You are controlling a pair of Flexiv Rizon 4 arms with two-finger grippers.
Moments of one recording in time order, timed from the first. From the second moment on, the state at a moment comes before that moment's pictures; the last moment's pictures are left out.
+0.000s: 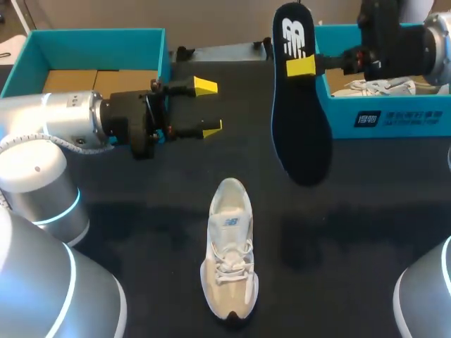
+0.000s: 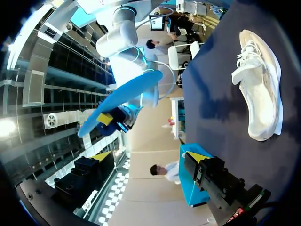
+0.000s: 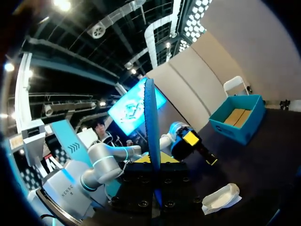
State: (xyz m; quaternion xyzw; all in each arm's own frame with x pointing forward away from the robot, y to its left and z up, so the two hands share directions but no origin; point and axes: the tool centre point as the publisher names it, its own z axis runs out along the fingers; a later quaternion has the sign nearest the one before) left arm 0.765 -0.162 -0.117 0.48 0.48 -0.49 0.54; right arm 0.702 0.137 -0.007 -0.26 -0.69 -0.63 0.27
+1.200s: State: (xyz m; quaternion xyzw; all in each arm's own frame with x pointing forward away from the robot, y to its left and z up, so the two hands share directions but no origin) left arm 0.765 -0.162 -0.116 0.48 0.48 -0.49 0.54; right arm 0.789 0.158 -0.050 -0.42 -0.61 -0.54 0.40
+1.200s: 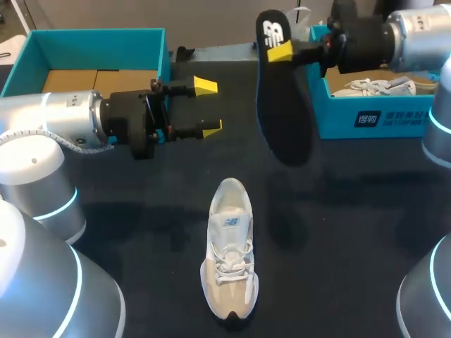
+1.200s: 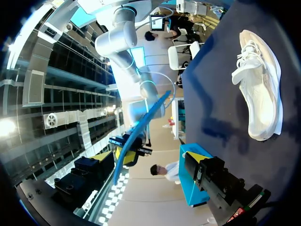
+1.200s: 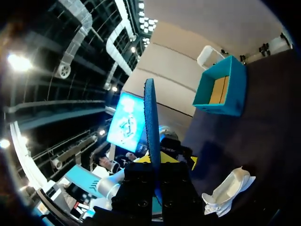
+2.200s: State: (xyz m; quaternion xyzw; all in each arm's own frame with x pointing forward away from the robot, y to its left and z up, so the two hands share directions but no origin) left arm 0.784 -0.169 -0.128 0.48 0.49 -0.47 0.55; right arm 0.813 0.162 -0.084 -0.51 -0.53 -0.50 0.46
